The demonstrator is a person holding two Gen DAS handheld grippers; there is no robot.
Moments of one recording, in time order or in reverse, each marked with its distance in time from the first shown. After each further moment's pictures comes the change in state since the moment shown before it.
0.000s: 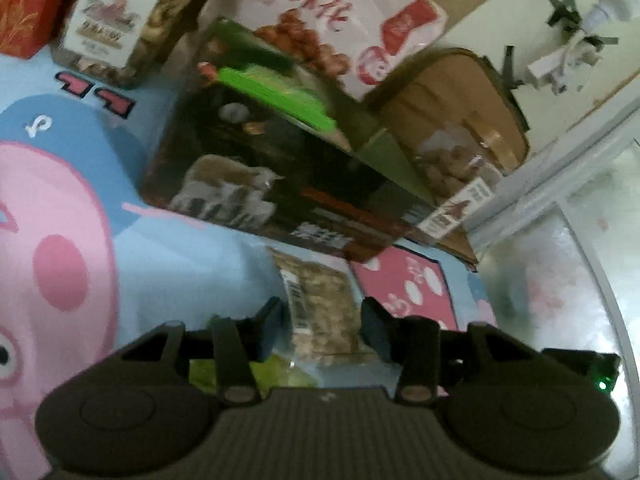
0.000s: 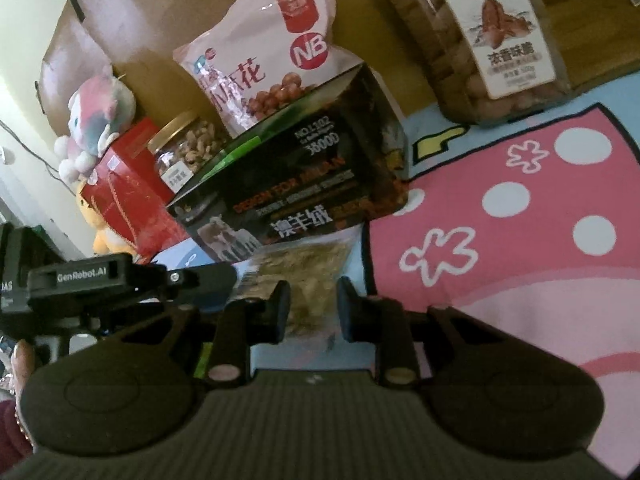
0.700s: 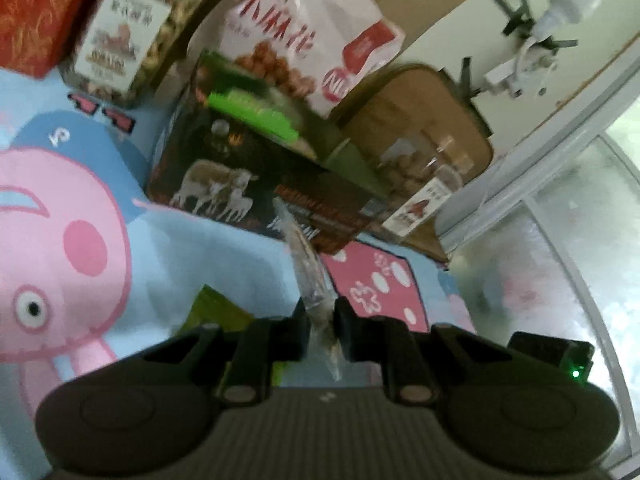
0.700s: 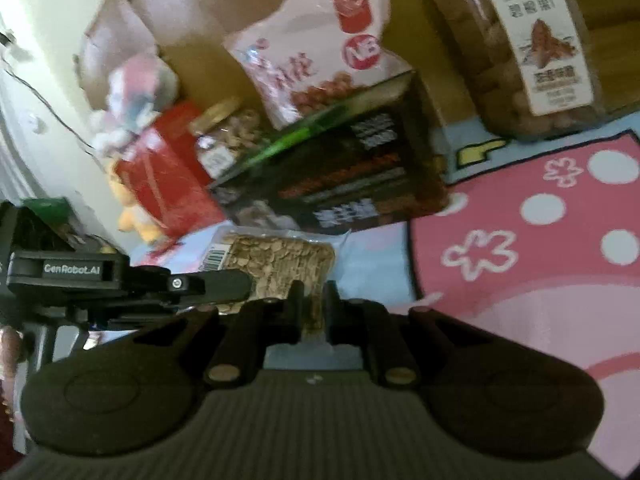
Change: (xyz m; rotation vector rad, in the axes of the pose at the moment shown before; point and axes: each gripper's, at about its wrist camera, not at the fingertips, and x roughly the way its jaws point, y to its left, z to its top) left arm -0.048 -0.009 -0.020 0.030 -0.056 -0.058; right arm -0.008 0.017 -0.011 -0.099 -0.005 0.111
